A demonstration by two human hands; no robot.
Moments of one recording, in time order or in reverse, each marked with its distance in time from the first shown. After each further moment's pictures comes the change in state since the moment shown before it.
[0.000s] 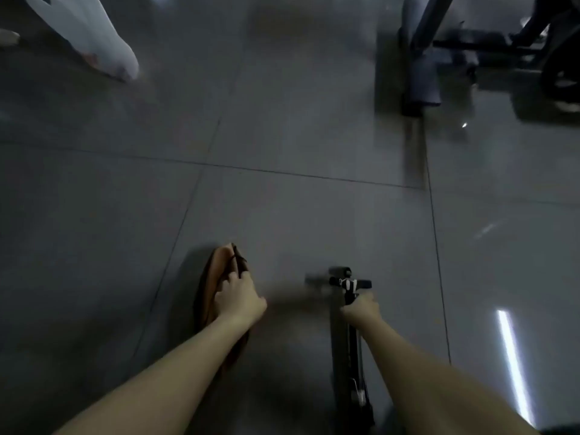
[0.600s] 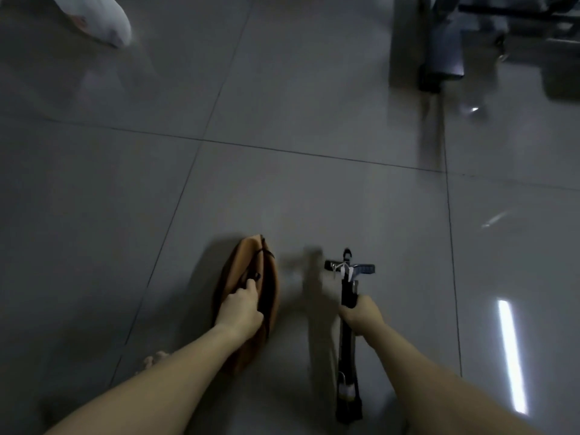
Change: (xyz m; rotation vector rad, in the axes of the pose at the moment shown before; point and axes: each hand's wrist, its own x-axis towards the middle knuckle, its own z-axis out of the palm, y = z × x) left_hand 0.013 -0.025 0.074 -0.043 -0.103 0.079; right_hand -0.011 0.018 0.018 -0.014 -0.053 -0.201
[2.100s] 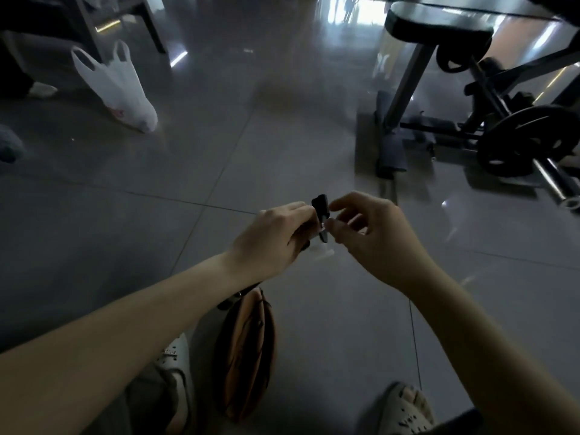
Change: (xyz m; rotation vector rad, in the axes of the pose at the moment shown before) left_hand -0.146 0.129 -0.270 -0.268 0.673 1.011; right_hand -0.285 -0.196 -0.197 -0.115 0.440 -0.989
